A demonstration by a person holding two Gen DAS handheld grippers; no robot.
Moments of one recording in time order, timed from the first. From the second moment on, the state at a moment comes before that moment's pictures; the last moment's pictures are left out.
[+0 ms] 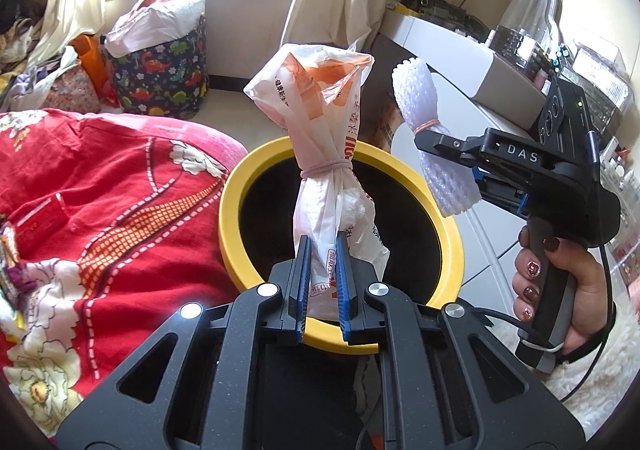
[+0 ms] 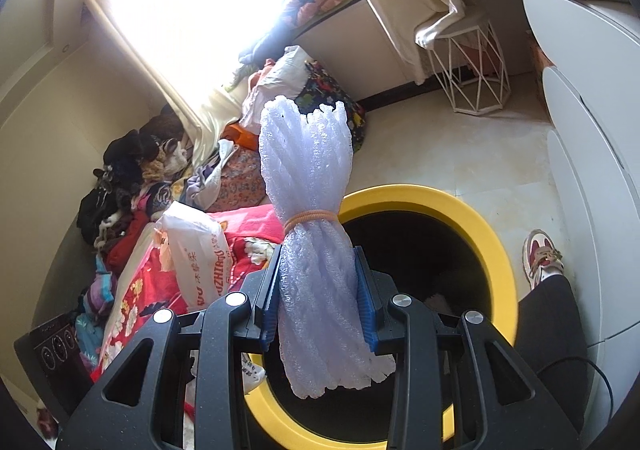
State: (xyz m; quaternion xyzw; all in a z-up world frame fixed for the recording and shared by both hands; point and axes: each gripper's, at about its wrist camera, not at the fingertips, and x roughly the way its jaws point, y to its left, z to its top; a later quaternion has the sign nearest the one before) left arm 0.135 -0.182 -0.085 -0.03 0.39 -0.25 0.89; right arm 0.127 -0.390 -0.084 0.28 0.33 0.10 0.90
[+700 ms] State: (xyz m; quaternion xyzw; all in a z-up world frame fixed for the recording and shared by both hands) left arm 0.153 -0.198 -0.111 -0.03 0.42 -0.25 0.87; right arm 0.133 -0.405 -0.108 0.31 0.36 0.08 0.88
